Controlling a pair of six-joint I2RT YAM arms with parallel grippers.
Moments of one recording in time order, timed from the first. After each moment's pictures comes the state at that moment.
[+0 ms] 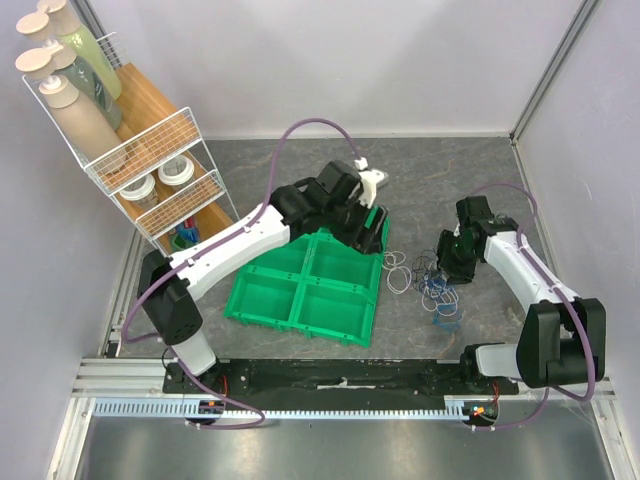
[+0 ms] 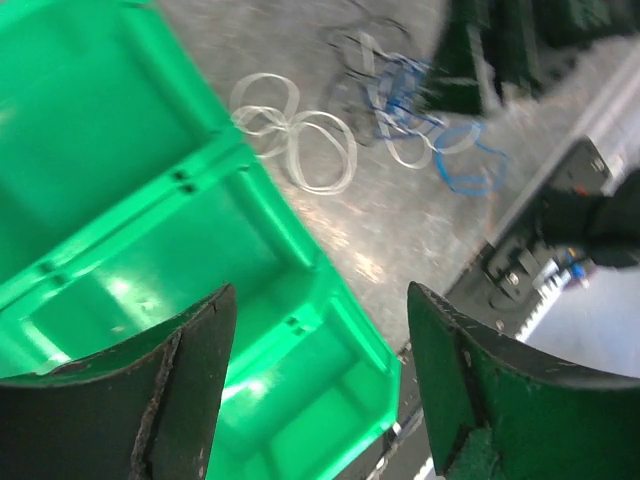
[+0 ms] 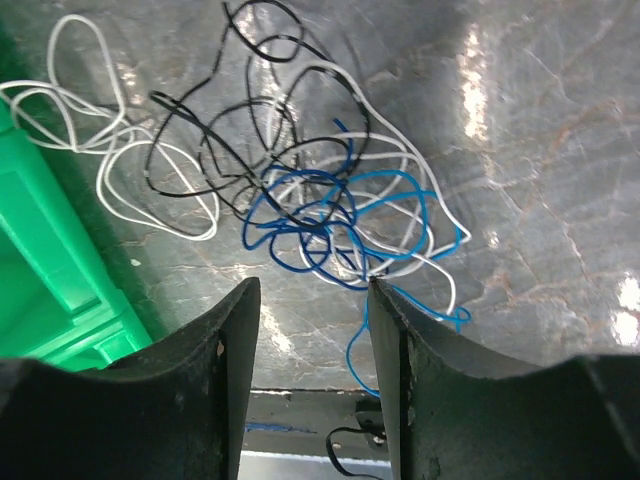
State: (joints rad) left arm -0.83 1.69 1.60 -0.69 0.21 -0.27; right arm 0.07 1.32 0.88 -0.83 -0.13 0.43
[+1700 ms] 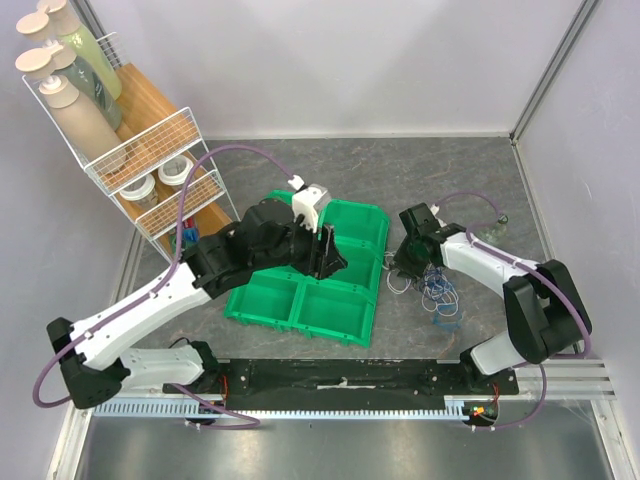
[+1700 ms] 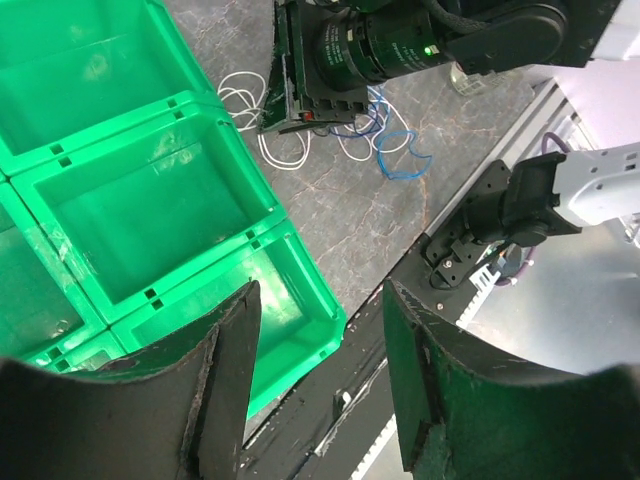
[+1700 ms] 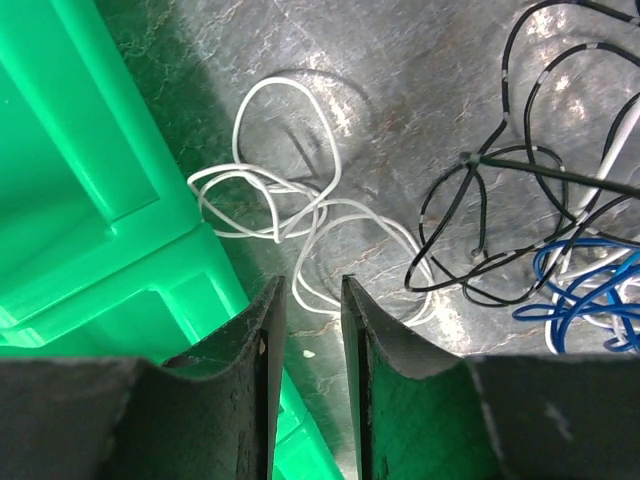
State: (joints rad) left arm -0.95 1.17 1.23 -0.58 0.08 -0.42; right arm 0.42 1.49 0.86 -0.53 0.04 1.00
